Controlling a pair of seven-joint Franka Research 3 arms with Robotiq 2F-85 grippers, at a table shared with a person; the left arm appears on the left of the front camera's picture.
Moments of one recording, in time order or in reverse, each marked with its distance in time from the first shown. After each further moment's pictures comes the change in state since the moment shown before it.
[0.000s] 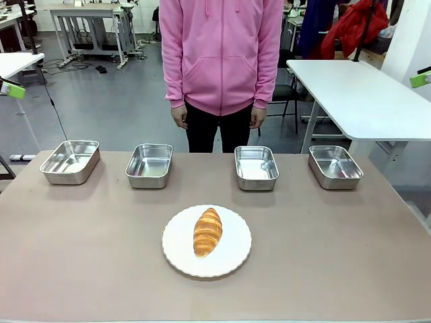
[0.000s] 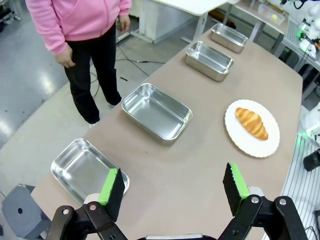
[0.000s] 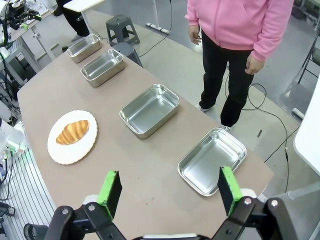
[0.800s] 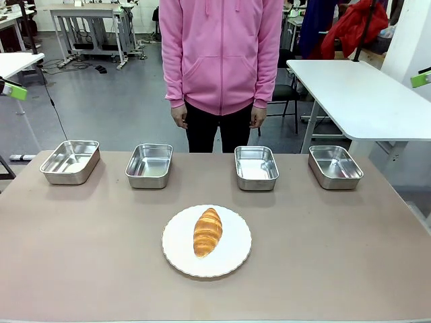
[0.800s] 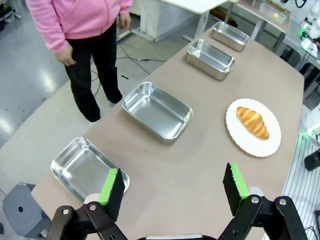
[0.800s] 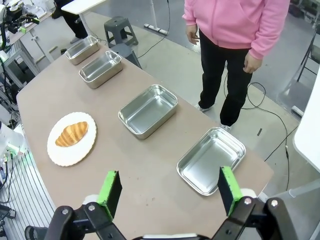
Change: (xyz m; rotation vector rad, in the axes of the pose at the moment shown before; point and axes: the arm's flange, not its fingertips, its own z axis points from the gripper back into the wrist) left arm 0.001 -0.002 -0.002 0.008 0.010 0.000; right arm -0.001 -0.003 0.001 -0.007 -0.003 -0.017
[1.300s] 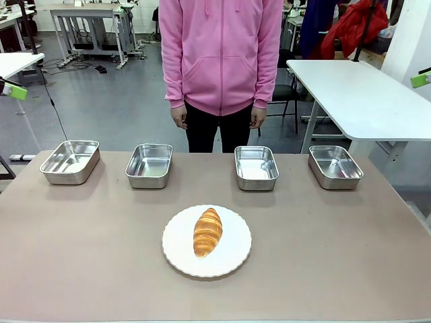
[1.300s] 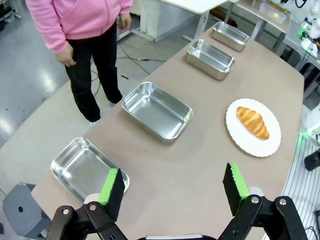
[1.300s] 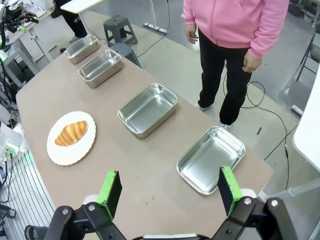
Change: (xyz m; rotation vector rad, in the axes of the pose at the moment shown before) left arm 0.000 0.000 0.000 0.000 0.000 0.000; right arm 0.000 0.001 0.000 -0.003 0.005 0.000
